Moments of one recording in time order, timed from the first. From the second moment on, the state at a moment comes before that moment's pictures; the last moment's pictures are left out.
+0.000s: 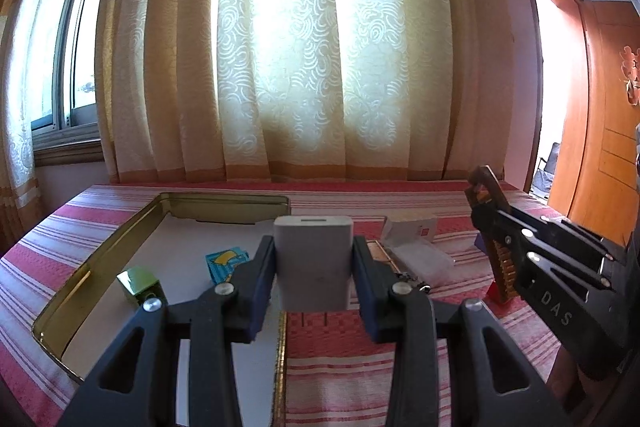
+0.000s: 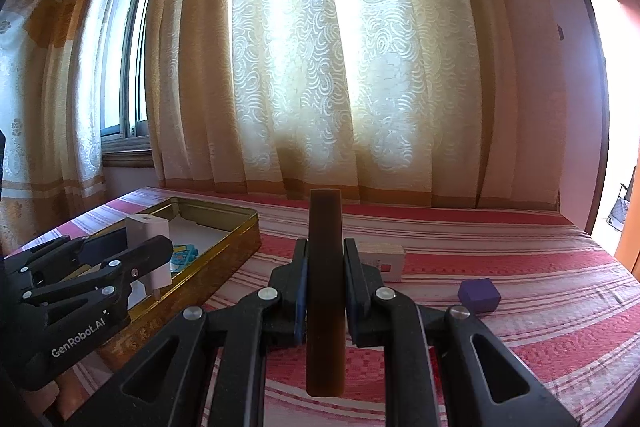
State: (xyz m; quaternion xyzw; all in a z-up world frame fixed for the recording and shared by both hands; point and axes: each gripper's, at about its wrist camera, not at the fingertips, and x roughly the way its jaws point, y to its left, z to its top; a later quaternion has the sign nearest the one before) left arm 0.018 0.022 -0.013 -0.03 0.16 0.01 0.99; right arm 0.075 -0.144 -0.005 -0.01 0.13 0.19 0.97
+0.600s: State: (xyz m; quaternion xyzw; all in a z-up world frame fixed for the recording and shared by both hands) left arm 0.013 0.041 -0.013 -0.04 0.16 0.02 0.99; right arm 0.068 -0.124 -0.006 -0.02 0.13 0.21 0.97
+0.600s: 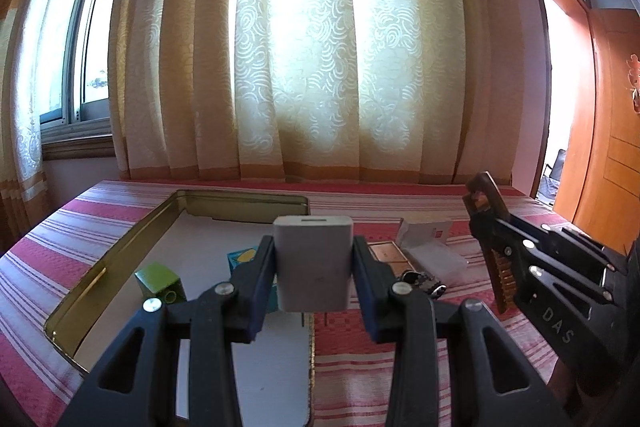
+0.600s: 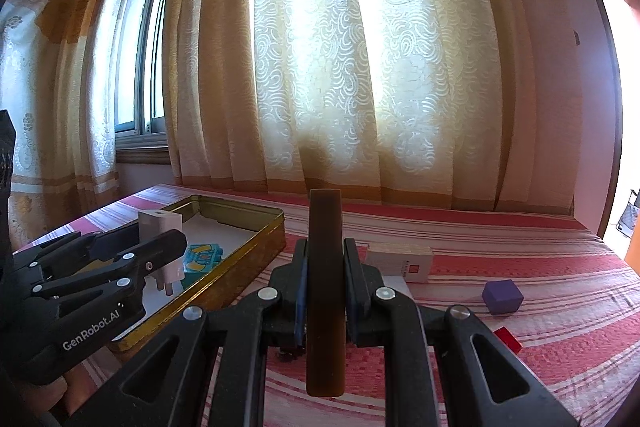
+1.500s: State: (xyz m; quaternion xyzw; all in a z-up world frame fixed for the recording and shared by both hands) left arm 0.009 0.076 -0.015 -0.06 0.16 0.03 0.98; right arm 0.063 -0.088 -0.006 -0.03 0.13 0.25 0.96
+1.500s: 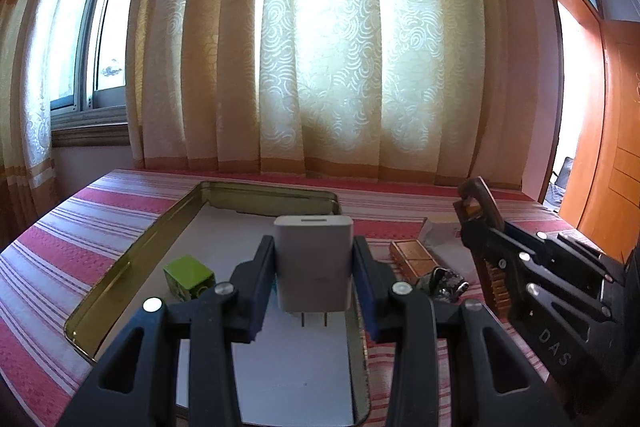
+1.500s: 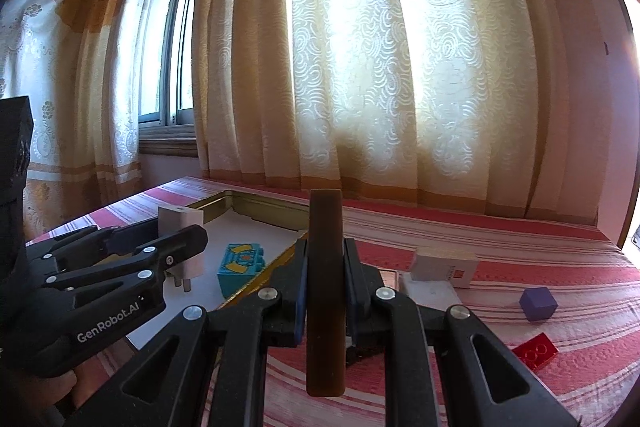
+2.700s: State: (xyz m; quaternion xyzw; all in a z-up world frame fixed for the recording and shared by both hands) left arm 0.008 0.115 -0.015 -0.07 0.18 0.06 0.98; right arm 0.066 -0.047 -0.006 -0.05 0.14 0.28 0.95
